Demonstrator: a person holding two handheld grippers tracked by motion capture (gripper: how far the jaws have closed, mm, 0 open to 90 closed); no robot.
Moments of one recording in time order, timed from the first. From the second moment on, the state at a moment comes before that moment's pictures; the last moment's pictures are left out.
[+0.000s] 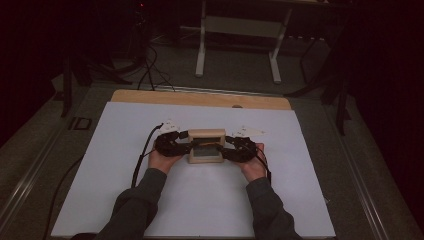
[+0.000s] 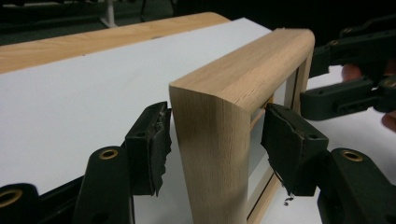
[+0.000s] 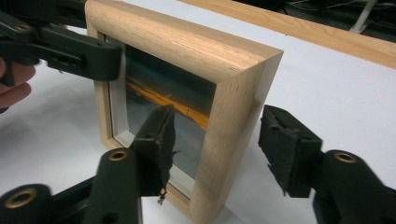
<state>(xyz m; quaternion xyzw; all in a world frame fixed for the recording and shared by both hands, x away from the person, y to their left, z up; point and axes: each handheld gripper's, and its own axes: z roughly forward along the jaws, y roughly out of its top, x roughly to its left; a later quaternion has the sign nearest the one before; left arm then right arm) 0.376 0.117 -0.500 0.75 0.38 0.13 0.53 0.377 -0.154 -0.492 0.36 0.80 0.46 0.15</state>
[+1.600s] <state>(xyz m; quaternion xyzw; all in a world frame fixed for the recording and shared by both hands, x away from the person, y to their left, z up) 0.365 0.126 -0.498 0.75 0.38 0.13 0.53 0.383 -0.151 -0.491 0.36 0.80 0.46 0.13</state>
